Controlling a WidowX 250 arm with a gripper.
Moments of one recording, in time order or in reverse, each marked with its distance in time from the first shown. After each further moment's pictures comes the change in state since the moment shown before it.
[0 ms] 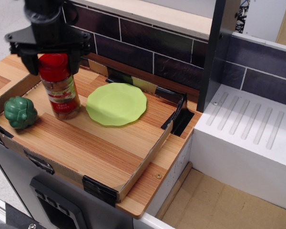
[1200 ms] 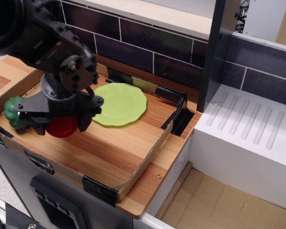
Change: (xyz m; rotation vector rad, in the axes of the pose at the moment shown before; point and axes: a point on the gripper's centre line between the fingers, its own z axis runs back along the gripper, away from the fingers) arm -0.086 -0.010 -0.016 0.078 0.033 0.022
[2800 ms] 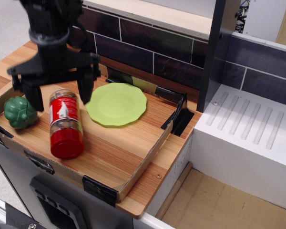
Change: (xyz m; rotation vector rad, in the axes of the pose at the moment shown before) arm 0.030 -0.003 0.041 -0.045 0.195 0.071
